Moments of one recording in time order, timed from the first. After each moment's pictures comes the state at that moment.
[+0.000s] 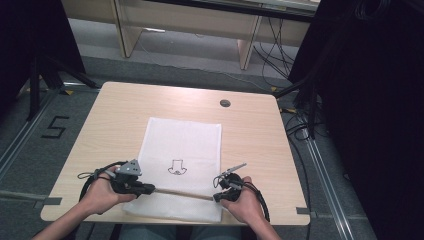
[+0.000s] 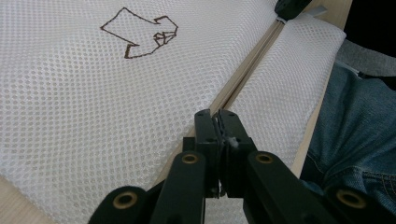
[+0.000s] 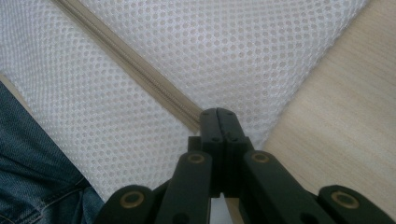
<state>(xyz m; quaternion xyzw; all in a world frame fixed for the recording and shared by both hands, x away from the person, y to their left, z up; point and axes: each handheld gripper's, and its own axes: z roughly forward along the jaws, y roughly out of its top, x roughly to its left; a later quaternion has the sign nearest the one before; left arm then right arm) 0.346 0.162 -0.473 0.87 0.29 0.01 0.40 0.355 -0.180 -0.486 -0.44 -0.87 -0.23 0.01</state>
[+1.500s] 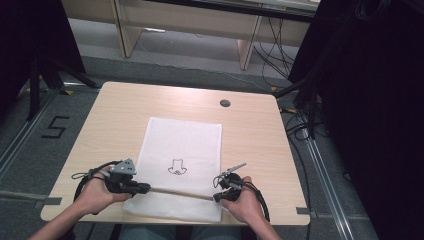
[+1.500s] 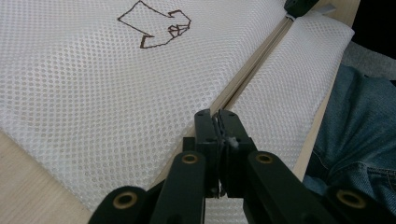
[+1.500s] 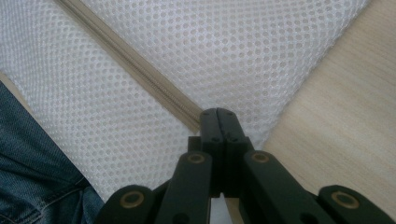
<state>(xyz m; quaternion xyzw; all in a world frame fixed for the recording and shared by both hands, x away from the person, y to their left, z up) 0.346 0.176 -0.473 0.87 0.29 0.02 0.40 0.355 -0.180 -0.485 -0.44 -0.87 -0.23 0.01</state>
